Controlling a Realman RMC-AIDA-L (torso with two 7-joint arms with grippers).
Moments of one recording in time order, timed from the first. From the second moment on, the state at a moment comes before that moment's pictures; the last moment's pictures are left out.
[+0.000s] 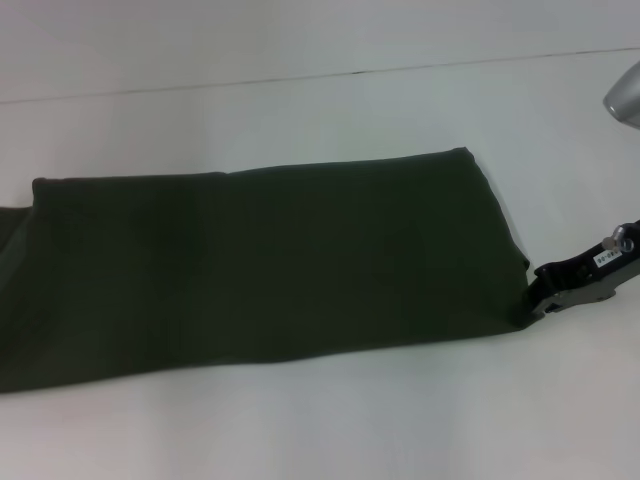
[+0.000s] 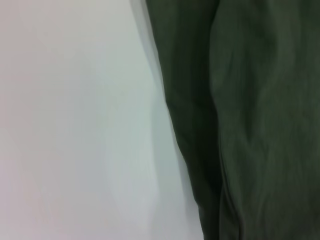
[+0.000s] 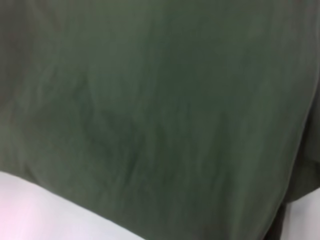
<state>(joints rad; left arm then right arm) -0.80 -1.91 -2.36 -0.76 -0.12 1.68 -2.64 0.68 1.95 -0.77 -0.73 -2.60 -1.62 2.53</state>
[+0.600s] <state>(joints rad) -0.78 -1.92 -2.32 -0.77 -0.09 1.71 -2.64 0.68 1.97 -0.79 -0.74 -2.64 -1.66 2.54</state>
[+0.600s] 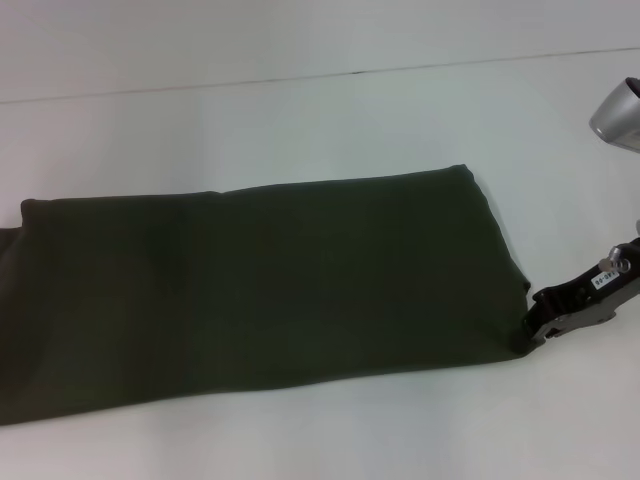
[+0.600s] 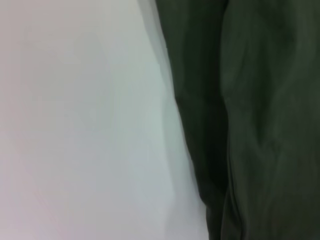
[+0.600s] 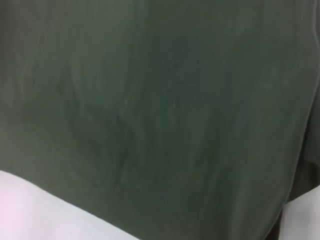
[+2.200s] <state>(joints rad) -0.77 -1.90 -2.63 -0.91 -0.28 1.72 -2.54 0.64 1.88 -0.51 -0.73 -2.18 -1.66 2.29</state>
